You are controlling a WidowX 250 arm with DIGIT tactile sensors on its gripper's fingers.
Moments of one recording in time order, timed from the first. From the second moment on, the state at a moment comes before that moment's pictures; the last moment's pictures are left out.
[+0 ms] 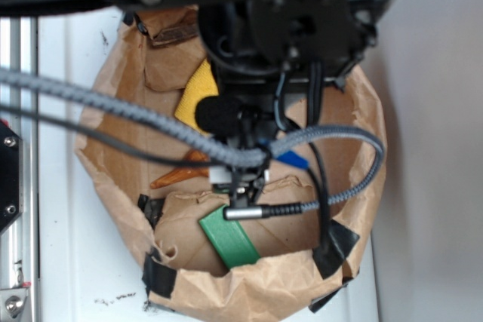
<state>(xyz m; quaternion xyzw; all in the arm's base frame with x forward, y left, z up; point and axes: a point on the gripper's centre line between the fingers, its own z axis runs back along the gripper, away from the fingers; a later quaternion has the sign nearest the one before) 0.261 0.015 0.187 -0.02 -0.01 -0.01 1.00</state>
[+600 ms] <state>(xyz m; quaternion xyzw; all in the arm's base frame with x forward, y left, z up) 0.252 0.019 0.154 -0.01 -0.02 -0.02 1.00</state>
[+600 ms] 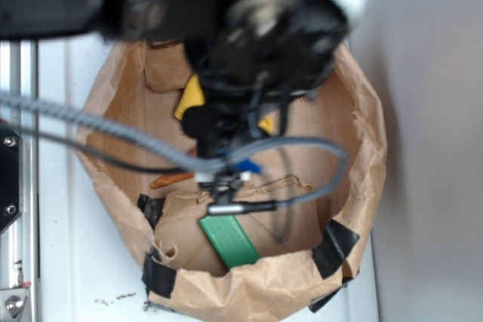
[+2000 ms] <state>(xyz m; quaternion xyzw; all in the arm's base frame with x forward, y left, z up) 0.257 0.085 0.090 0.05 -0.02 -0.01 1.00</state>
